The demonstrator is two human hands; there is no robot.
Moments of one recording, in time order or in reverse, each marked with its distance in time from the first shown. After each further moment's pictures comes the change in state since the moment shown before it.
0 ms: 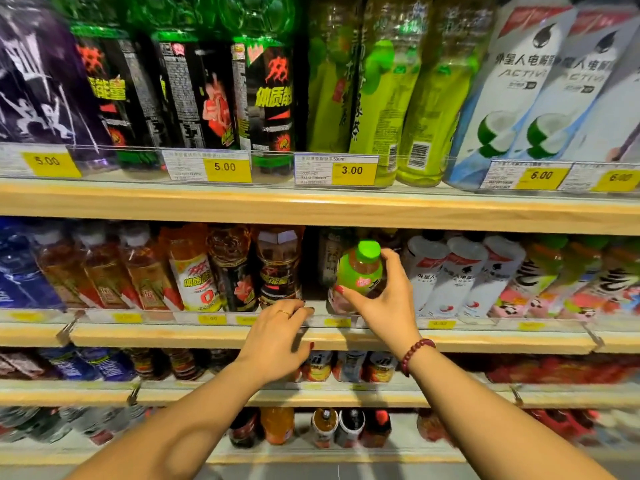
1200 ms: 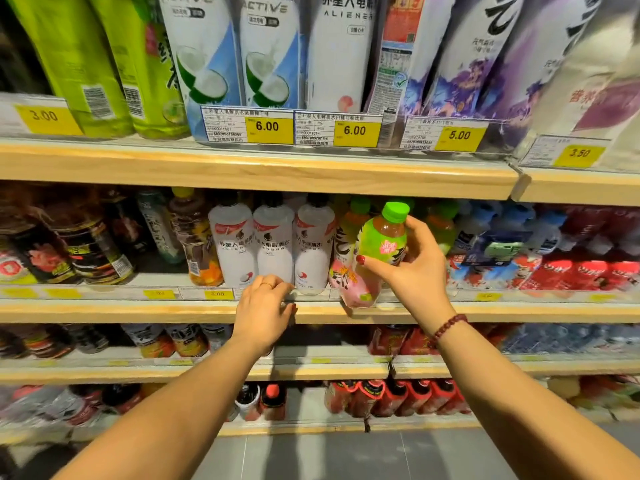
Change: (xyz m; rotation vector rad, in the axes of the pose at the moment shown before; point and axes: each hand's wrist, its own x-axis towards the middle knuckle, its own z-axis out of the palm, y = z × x) left_hand 0.123 0.265 0.110 -0.033 0.083 -0.222; right_hand 0.028 0.148 -0.310 0.066 0.086 0.035
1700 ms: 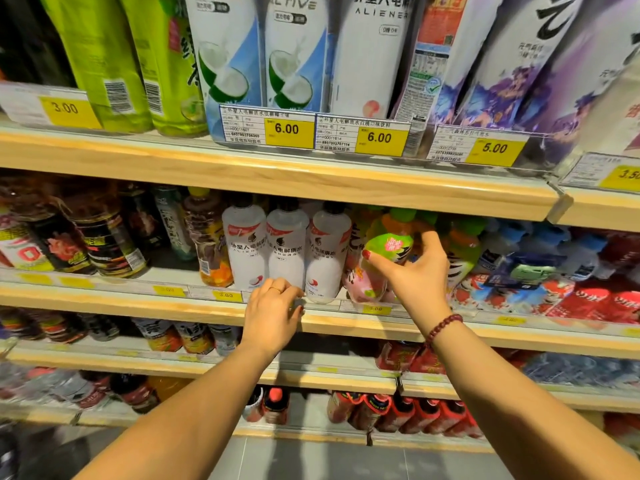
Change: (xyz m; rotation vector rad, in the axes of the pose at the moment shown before) left_hand 0.005 0.002 0.008 -0.022 0.084 -0.057; right_hand 0.028 0.009 0.025 -0.022 0.008 0.103
